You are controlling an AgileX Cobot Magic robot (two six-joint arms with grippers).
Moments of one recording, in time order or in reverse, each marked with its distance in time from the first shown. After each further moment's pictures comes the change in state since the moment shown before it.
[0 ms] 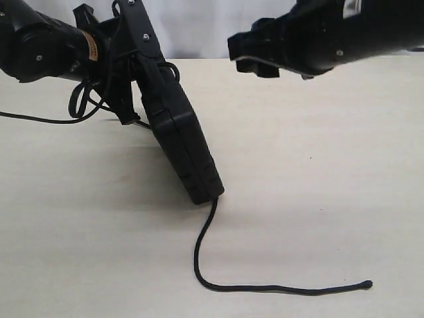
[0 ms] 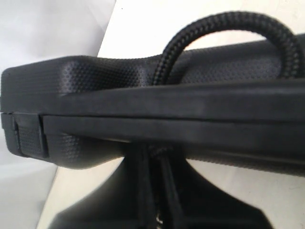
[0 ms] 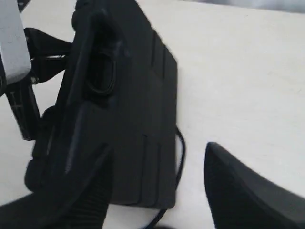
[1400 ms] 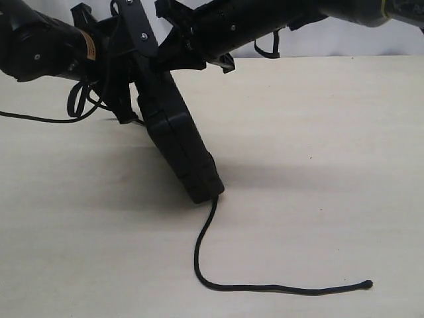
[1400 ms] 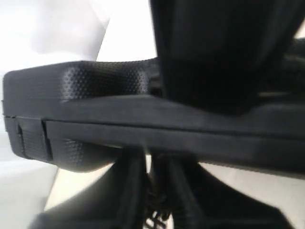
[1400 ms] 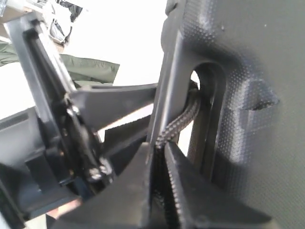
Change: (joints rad) left arm 0.000 -0.002 0.002 0.000 0.006 0.000; right arm -0.173 0.702 -0.609 0.988 0.426 -0.636
